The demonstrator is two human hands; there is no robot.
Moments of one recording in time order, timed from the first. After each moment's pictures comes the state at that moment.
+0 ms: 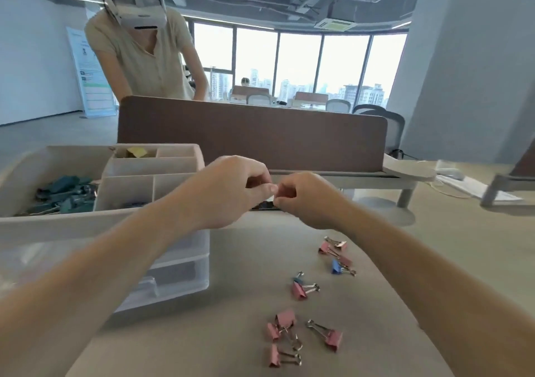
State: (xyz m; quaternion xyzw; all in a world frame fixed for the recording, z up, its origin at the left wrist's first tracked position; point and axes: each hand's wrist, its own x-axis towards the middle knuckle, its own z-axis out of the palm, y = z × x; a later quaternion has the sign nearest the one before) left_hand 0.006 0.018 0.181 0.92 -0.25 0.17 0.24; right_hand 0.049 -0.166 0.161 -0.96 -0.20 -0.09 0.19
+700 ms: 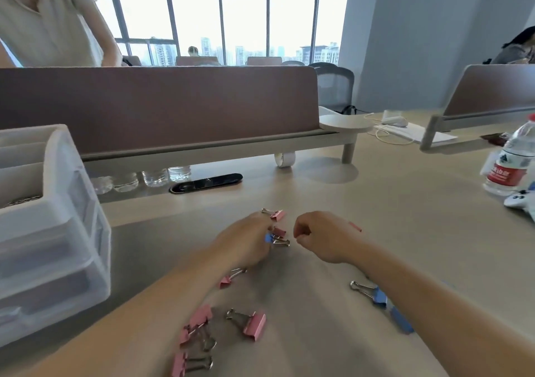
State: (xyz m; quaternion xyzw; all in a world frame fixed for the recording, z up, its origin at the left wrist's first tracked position) left_hand 0.104 -0.170 0.013 0.95 -0.26 -0.04 0.15; right_hand 0.052 -0.352 0.036 -0.99 -0.04 0.01 0.15
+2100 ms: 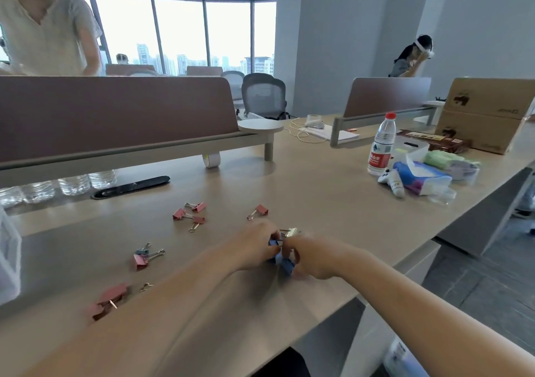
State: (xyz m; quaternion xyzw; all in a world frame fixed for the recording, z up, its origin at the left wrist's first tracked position) left_hand -0.010 -0.309 0.015 0.89 -0.41 -0.04 0.20; right_hand -0.101 -0.450 0.030 -0.99 0.01 0.08 0.10
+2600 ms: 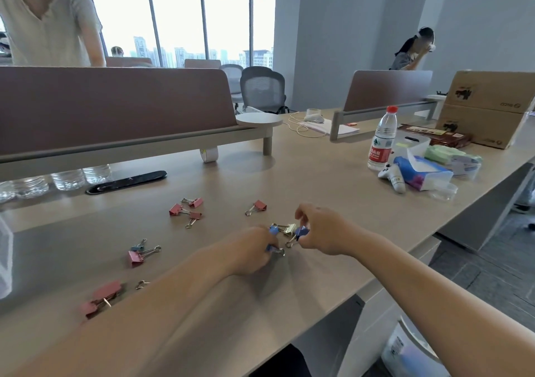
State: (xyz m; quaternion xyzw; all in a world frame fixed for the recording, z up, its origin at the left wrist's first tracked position) left_hand -0.014 -0.301 0.010 0.88 -0.46 -0.06 0.12; right_hand -0.087 -0.480 0.039 -0.98 0.06 -0.01 0.18
